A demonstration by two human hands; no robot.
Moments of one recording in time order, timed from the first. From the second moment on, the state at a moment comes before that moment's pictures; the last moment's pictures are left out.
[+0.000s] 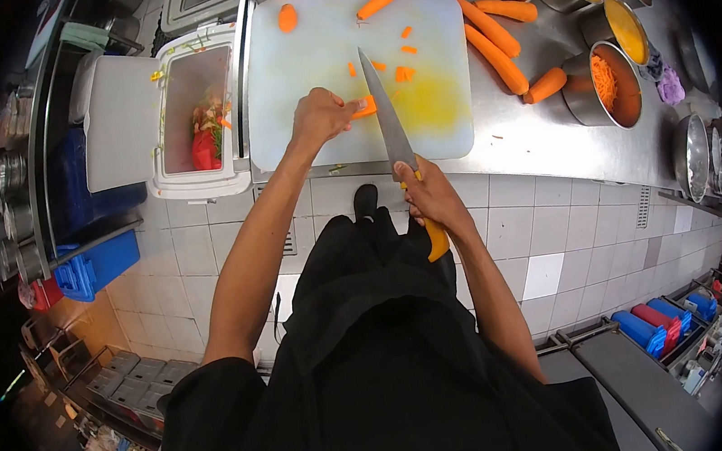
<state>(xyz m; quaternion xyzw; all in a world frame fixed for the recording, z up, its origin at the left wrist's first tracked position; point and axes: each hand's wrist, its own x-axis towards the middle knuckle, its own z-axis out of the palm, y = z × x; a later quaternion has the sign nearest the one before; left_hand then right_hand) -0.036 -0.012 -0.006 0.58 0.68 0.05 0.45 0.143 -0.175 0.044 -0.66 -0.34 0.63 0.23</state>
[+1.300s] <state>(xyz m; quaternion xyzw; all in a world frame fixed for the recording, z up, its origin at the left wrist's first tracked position) 0.003 -0.029 0.015 0.71 0.62 0.22 0.25 0.172 -0.152 0.036 -0.56 -0.23 0.72 0.33</state>
